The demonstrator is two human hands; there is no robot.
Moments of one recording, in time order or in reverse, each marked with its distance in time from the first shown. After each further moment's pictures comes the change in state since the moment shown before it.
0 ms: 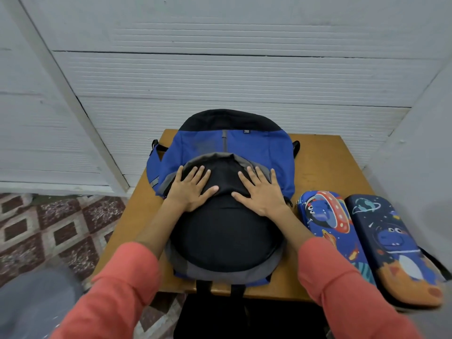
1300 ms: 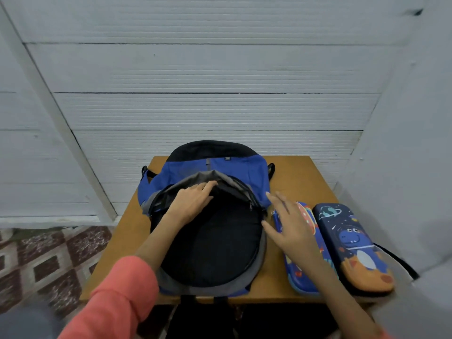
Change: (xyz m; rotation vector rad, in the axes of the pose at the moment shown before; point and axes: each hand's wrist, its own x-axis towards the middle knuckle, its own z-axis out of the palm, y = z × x) left_hand -0.018 0.047 -0.044 -0.056 0.454 0.228; right_hand -0.147 0.039 -0.035 0.450 0.563 0.063
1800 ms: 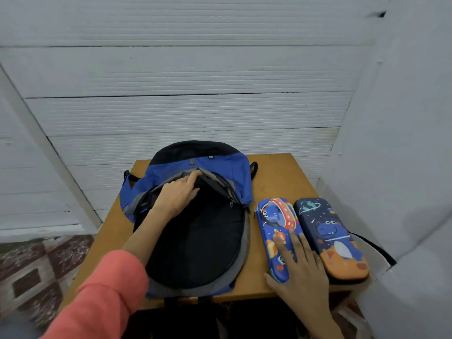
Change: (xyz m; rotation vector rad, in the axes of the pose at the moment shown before) left_hand 0.019 0.004 -0.009 -0.086 0.067 -0.001; right_hand -0.107 0.017 -0.005 -0.360 -0.021 0.207
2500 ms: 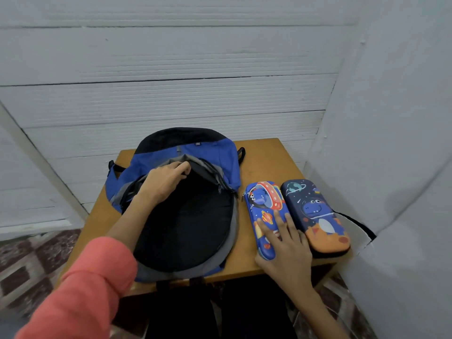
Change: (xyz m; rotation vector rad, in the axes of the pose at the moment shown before) left_hand -0.002 -0.004 -0.008 0.041 0.062 0.167; right_hand -0.002 -0.006 -0.001 -0.051 0.093 -0.034
